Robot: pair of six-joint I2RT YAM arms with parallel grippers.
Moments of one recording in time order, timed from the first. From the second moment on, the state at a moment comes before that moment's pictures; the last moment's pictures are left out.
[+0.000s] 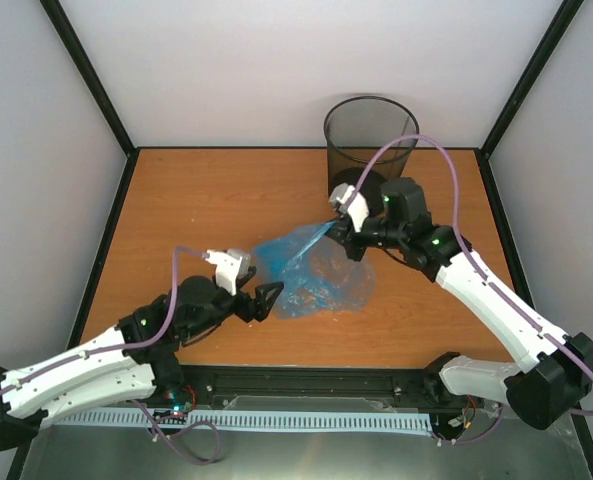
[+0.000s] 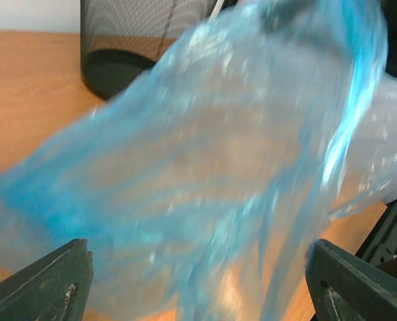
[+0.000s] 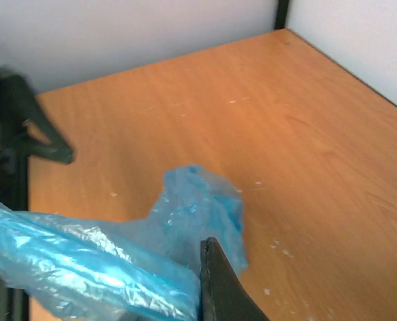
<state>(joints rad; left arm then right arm) -1.06 0.68 0.64 -0.28 -0.23 -0.48 0.60 1.19 1.12 -0.47 -0.54 -0.25</state>
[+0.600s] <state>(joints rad) -1.06 0.80 0.25 0.07 -0.11 -0.49 0.32 1.15 0.88 -0.46 -0.61 -0.19</state>
